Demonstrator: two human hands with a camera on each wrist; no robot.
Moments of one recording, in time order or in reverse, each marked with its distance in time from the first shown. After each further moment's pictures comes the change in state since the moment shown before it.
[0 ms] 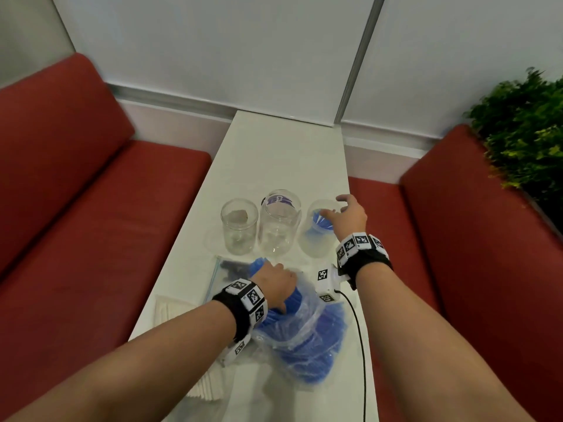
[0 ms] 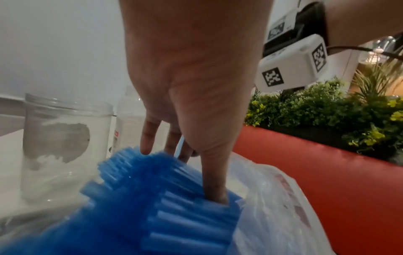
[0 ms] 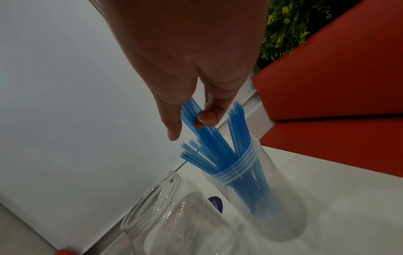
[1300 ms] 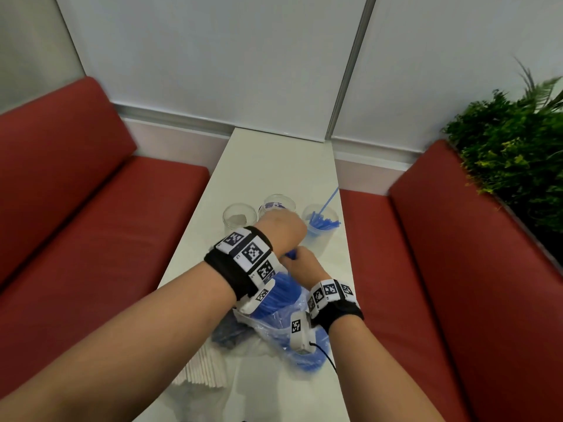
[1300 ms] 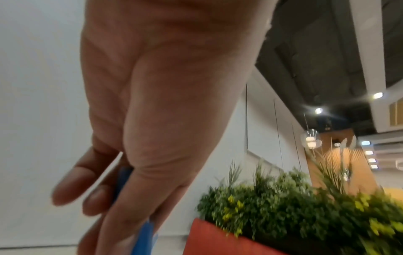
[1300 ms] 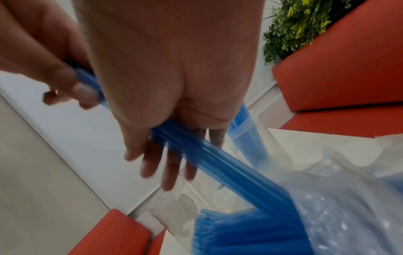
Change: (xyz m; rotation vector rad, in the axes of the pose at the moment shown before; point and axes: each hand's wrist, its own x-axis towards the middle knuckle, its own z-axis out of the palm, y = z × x) left_hand -0.074 0.006 -0.158 0.184 -0.030 -0.198; right_hand -0.133 0.004 0.025 -0.061 -0.559 -0.154
